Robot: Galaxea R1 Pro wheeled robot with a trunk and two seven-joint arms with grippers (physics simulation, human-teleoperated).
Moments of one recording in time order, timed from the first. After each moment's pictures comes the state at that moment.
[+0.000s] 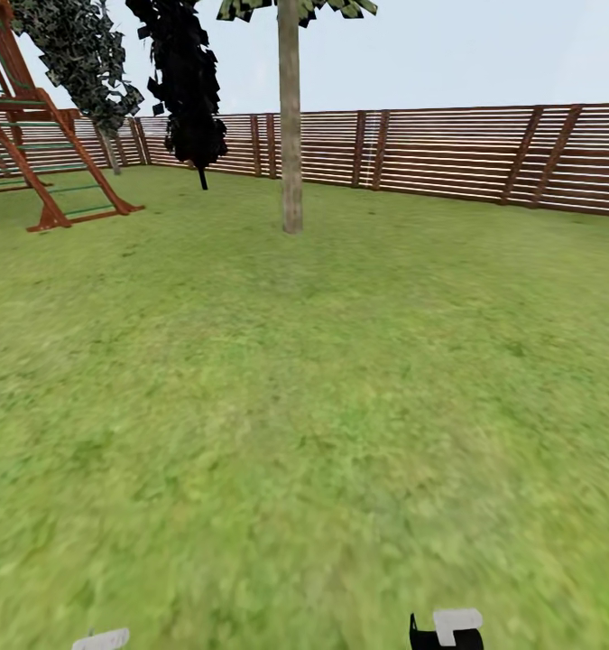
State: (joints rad) left arm -0.36 0.19 0.15 -0.05 0.05 -0.45 0.00; right arm -0.41 0.02 -0.72 -0.03 0.93 -0.53 -0.33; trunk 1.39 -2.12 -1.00
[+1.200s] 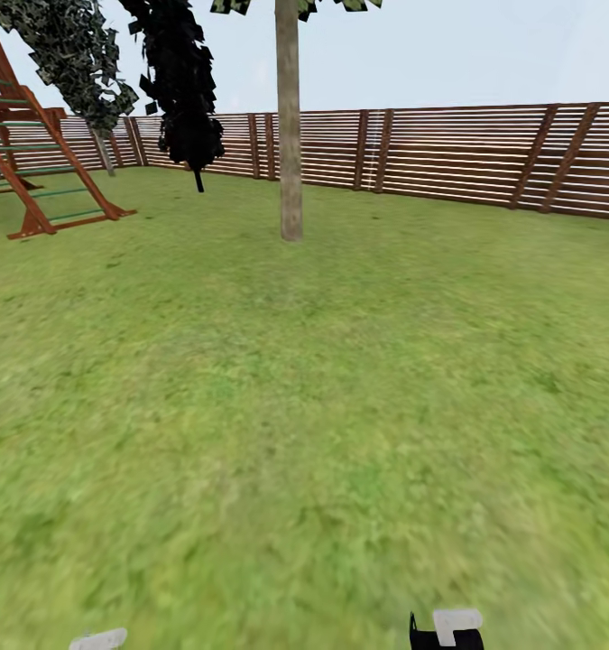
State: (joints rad) left arm -0.36 0.20 0.15 -0.05 0.05 -0.45 0.00; right arm -0.41 0.02 -0.72 -0.03 0.93 -0.53 -0.33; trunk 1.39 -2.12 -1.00
